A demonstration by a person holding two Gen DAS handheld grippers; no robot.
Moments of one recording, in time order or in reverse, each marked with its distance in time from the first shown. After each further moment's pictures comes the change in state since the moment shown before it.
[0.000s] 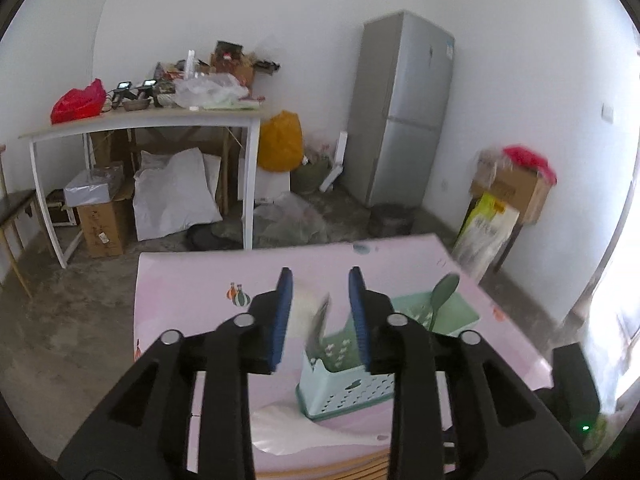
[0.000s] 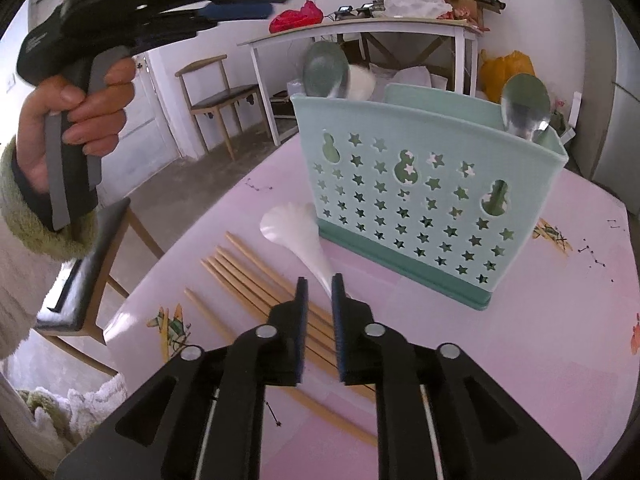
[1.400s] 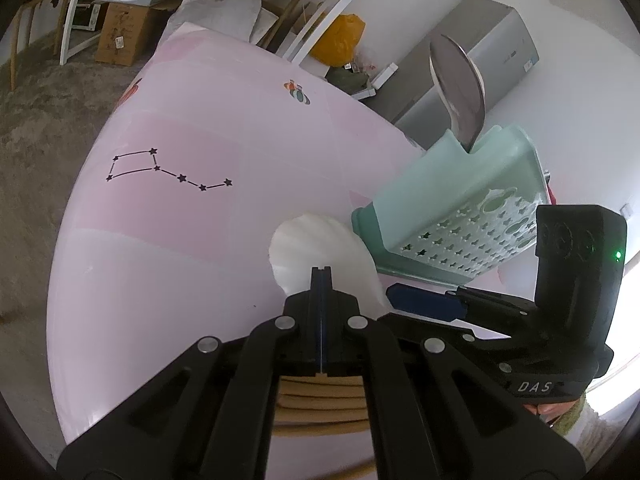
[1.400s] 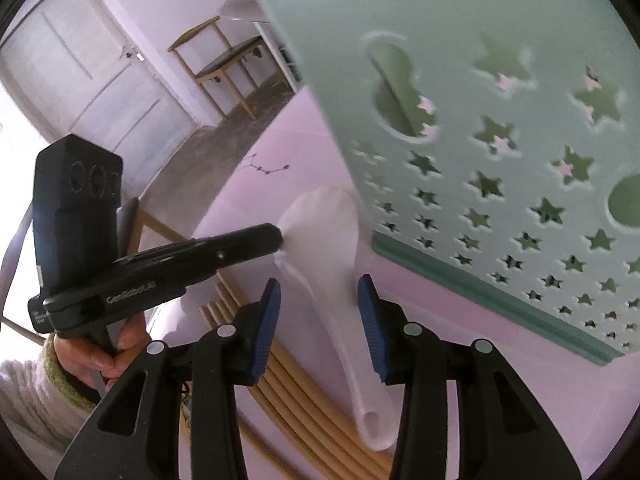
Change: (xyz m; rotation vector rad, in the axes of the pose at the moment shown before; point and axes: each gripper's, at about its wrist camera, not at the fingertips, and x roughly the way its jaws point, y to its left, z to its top) left arm 0.051 0.094 -0.181 -0.482 0.315 -0.099; right arm 0.129 0.017 0.045 0.135 0.243 0.171
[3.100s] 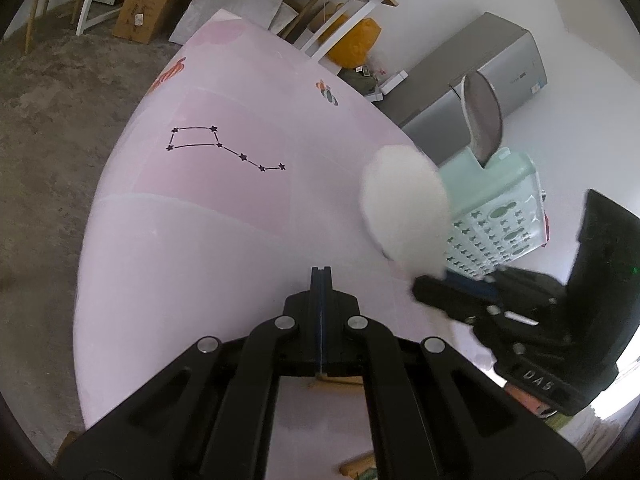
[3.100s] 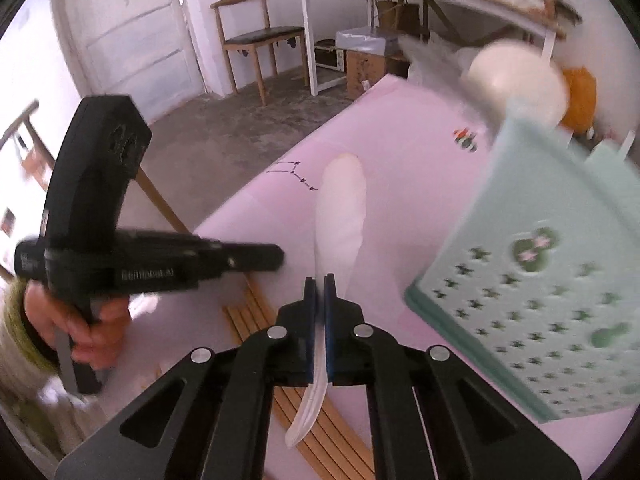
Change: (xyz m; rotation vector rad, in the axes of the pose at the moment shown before) left arm -0.023 0.027 -0.012 -0.091 0.010 -0.030; right arm -0.019 0.059 0.010 -0.360 -0.015 -0.197
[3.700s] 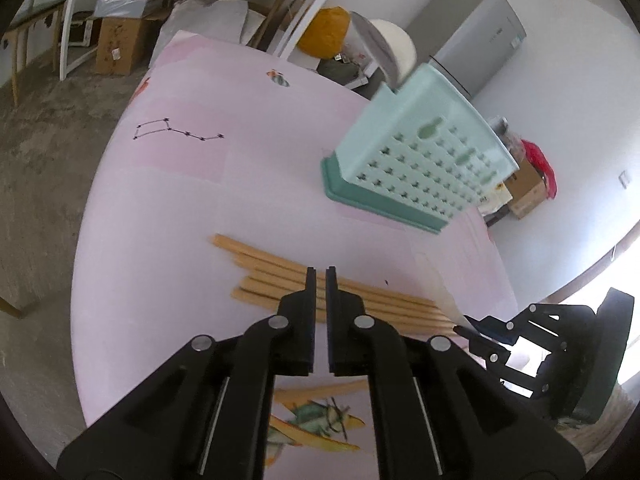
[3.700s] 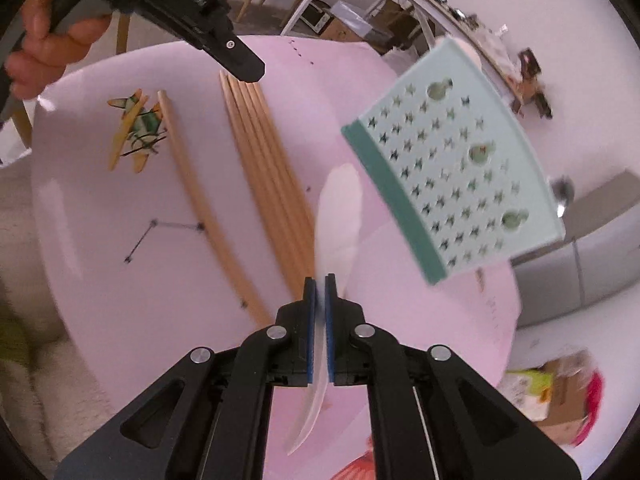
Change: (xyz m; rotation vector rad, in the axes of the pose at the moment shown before) left arm -0.022 -0.060 -0.046 0.177 0.020 0.062; right arm -0.061 0.035 -0.134 -0.334 0.147 -0.438
